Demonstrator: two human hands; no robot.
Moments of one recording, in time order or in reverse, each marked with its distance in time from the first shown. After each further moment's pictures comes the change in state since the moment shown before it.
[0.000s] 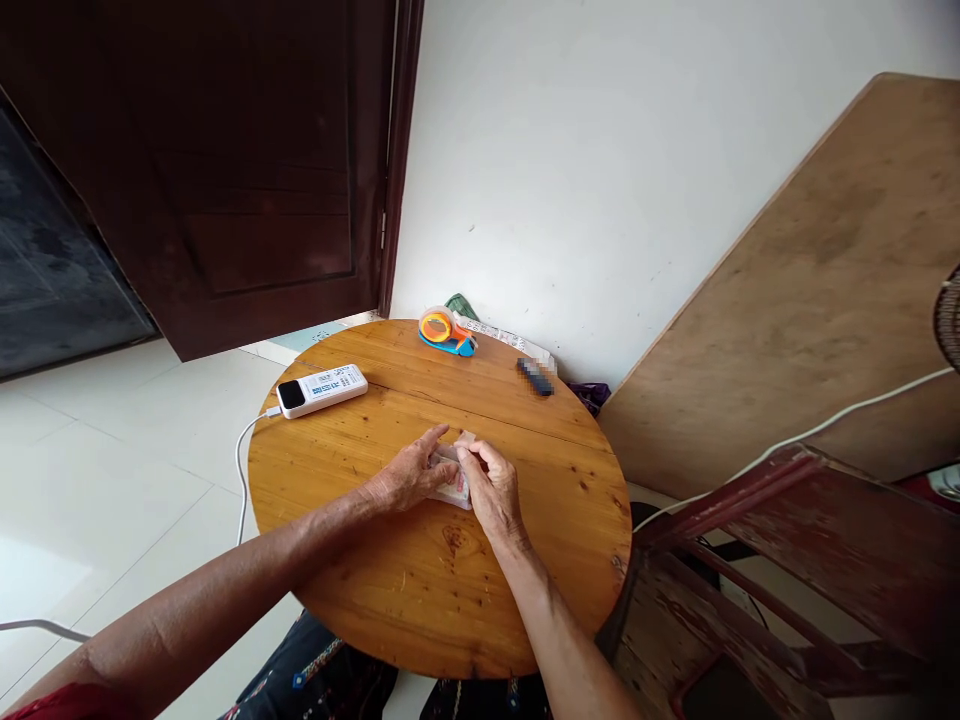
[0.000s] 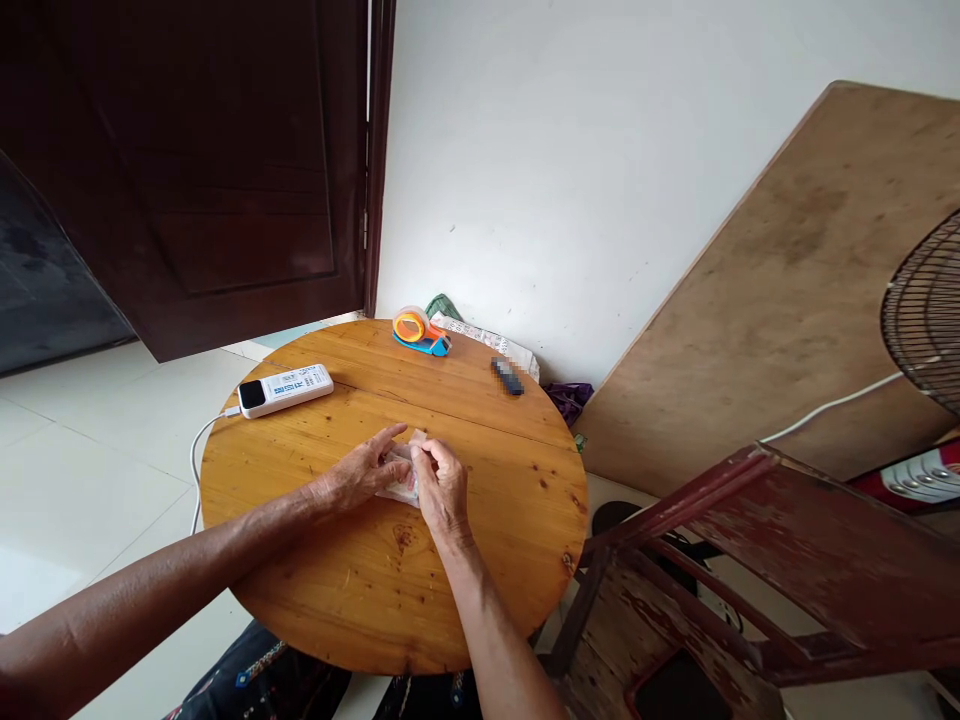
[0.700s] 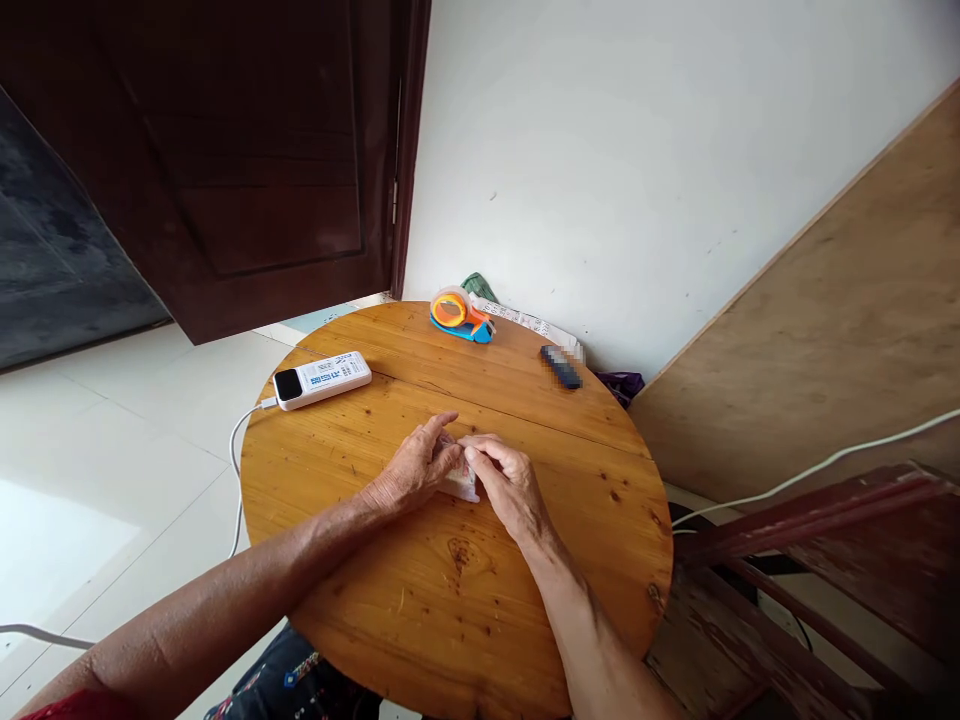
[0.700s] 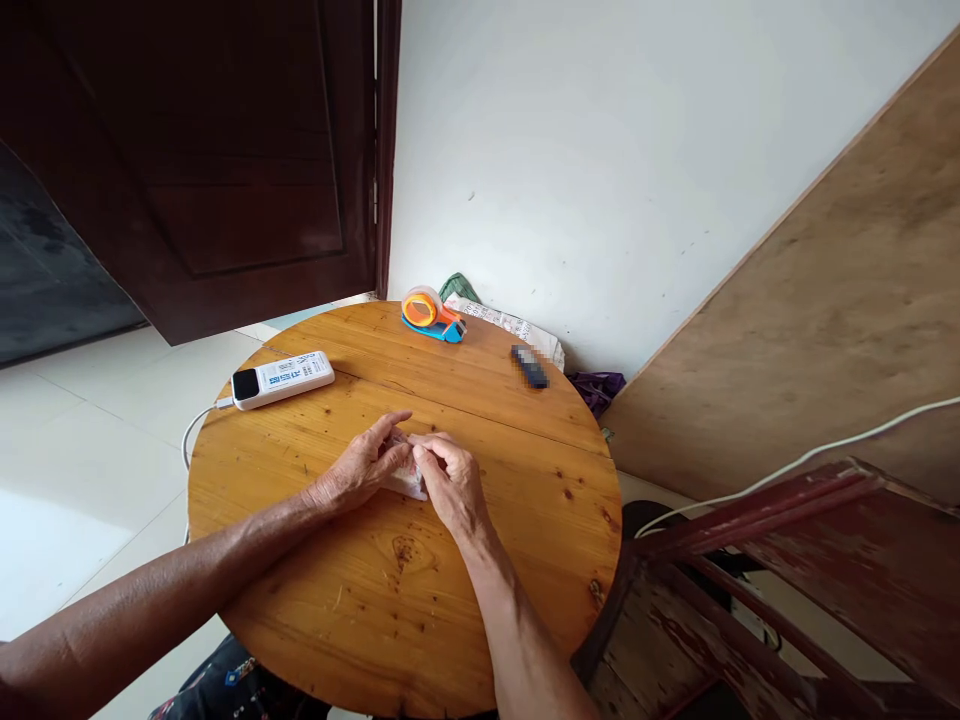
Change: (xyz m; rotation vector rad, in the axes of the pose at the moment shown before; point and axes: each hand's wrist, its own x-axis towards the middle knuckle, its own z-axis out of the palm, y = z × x) left_hand 0.008 0.001 0.004 0.156 0.186 0.129; right_hand 0.019 0.007 -0.013 0.091 -0.241 -0.034
